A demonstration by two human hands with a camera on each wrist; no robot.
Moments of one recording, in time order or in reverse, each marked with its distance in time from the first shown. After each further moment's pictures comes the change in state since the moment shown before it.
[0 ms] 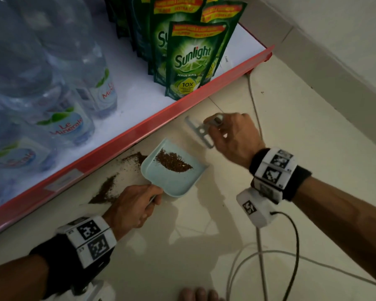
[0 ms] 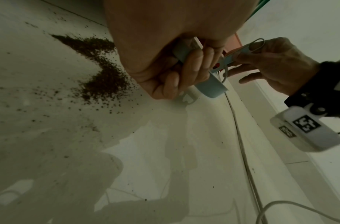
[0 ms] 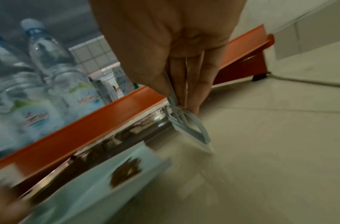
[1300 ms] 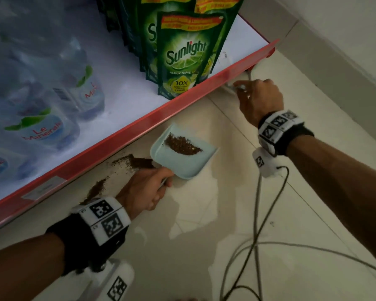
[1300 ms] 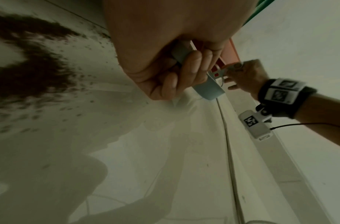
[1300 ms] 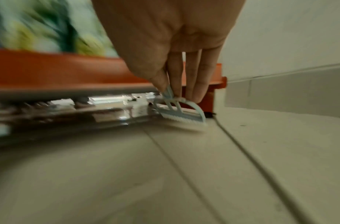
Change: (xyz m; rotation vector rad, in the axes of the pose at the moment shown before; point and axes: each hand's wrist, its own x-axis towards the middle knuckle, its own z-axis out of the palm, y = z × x) left_hand 0.031 0.039 0.025 -0.027 0.016 0.035; right_hand 0.077 0.083 -0.018 -0.302 0.099 0.200
